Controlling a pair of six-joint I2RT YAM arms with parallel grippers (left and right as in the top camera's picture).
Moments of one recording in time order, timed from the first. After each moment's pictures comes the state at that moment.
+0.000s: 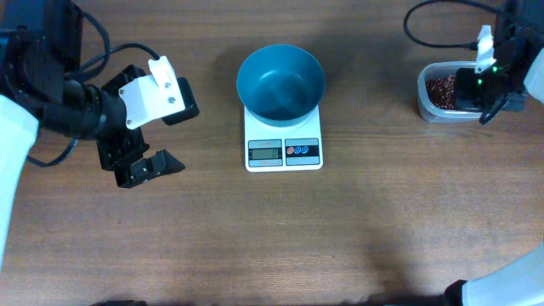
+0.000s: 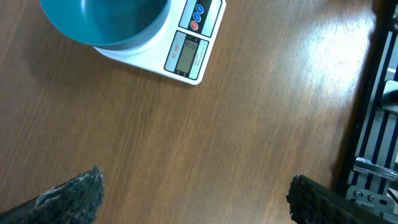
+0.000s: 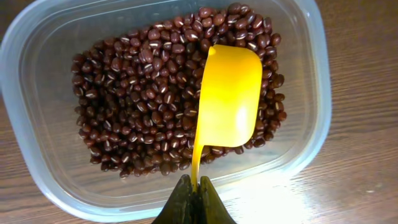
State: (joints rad) left arm -0.01 1.38 1.46 -1.42 0.48 1.21; right arm -0.21 1.76 1.28 -0.76 0.10 -0.03
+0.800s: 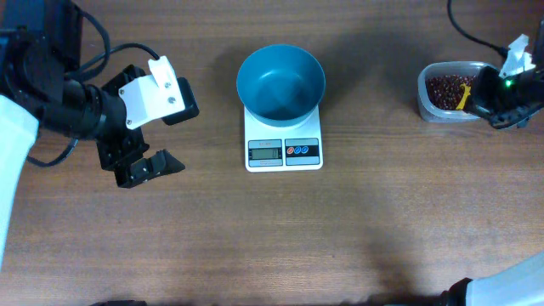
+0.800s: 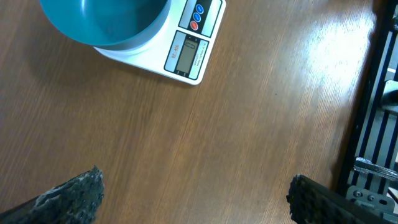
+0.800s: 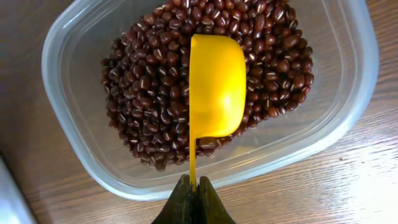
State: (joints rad) left arm -0.01 1.38 1.46 -1.42 0.48 1.21; right arm -0.36 1.76 1.28 -0.81 -0.24 0.15
